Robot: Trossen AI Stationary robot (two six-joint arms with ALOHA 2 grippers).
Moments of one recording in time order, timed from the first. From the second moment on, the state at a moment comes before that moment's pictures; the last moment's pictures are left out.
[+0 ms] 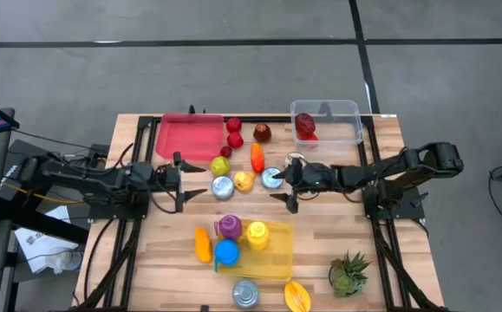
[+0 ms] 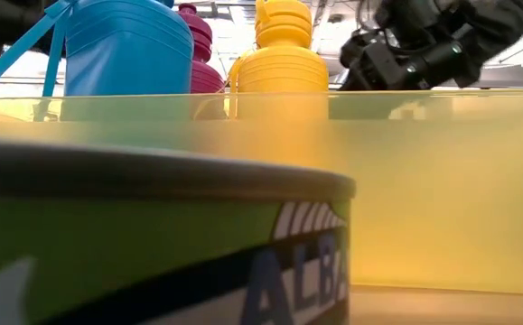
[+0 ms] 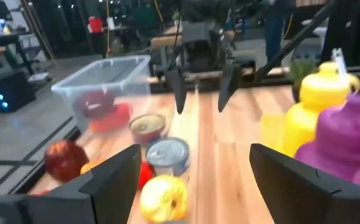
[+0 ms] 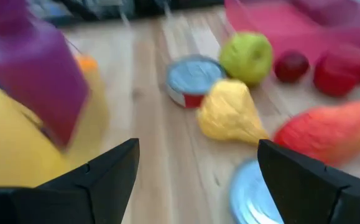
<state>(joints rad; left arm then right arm) -0.05 0.62 0.26 0.23 -0.21 0.10 -0.01 1.41 0.58 0.35 0.11 0.13</state>
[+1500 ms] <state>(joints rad) 0.11 0.62 0.15 0.34 -0.07 0.04 0.73 1.80 1.45 -0.78 0.08 1.28</state>
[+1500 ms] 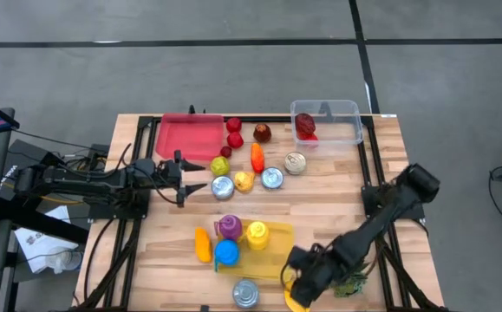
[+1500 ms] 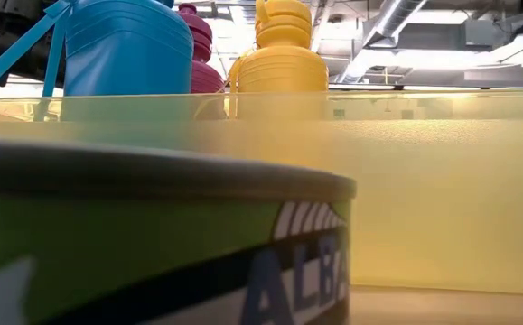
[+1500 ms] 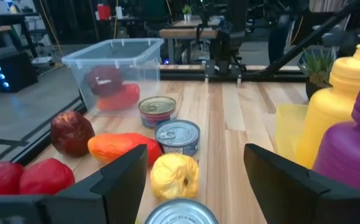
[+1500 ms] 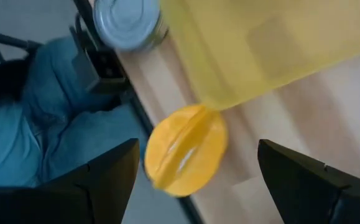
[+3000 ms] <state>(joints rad) 0.11 0.62 0.15 0.36 -0.07 0.05 0.77 2.20 1.88 -1.09 0.00 1.33</state>
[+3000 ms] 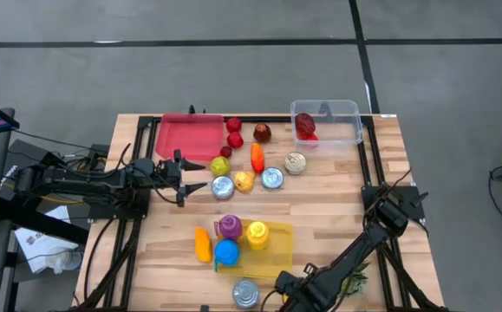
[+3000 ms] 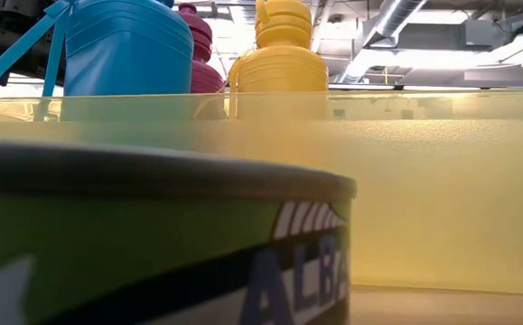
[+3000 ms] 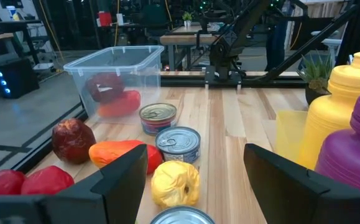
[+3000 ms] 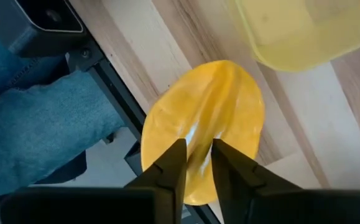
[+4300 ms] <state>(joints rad) 0.11 0.62 0.15 0.38 -0.07 0.04 0.69 2.20 2.01 -0.90 0.37 0.74</state>
